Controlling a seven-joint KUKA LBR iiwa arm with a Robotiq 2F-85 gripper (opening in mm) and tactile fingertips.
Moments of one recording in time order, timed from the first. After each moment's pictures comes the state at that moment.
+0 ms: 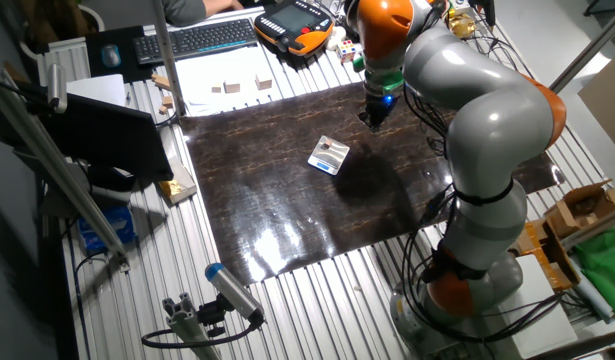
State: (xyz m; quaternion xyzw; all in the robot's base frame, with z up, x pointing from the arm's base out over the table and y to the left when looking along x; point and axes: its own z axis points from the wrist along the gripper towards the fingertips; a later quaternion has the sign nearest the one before) arm 0.515 0.001 0.236 0.14 -0.98 0.04 0.10
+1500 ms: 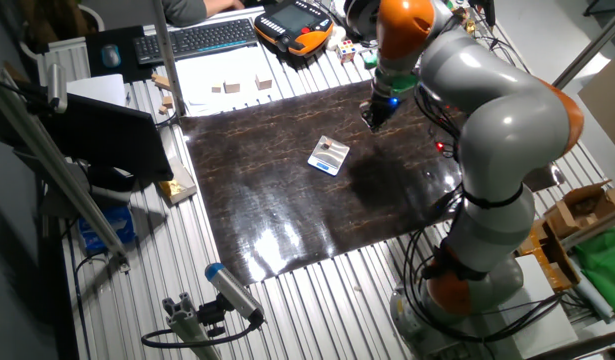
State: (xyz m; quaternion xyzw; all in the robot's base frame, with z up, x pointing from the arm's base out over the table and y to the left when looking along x) arm 0.515 0.001 0.236 0.11 -0.99 -0.02 0.05
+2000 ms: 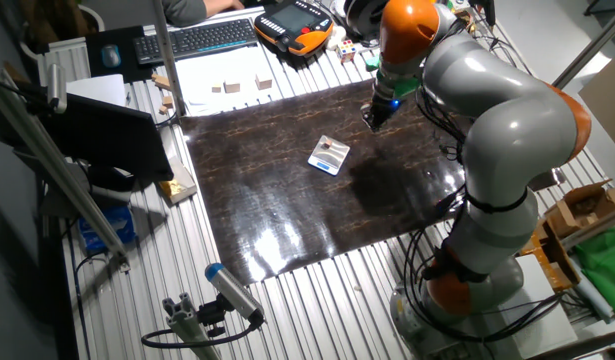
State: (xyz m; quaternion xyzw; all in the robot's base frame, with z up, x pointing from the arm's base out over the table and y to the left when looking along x) arm 0.520 0.005 0.236 0.10 -0.99 -0.01 0.04
